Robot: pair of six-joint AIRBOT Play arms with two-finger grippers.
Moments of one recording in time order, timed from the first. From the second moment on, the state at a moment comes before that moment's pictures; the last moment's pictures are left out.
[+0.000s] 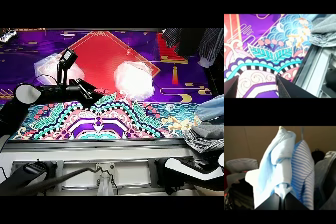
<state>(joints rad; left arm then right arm) -0.41 -1.02 1.02 0.68 -0.86 -0.83 -0.74 -1.28 2.03 -2.28 0.76 2.23</state>
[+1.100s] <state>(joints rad) -0.28 -0.92 1.02 0.86 -0.65 -0.84 -0.41 -1.09 1.98 -1.62 0.58 1.88</state>
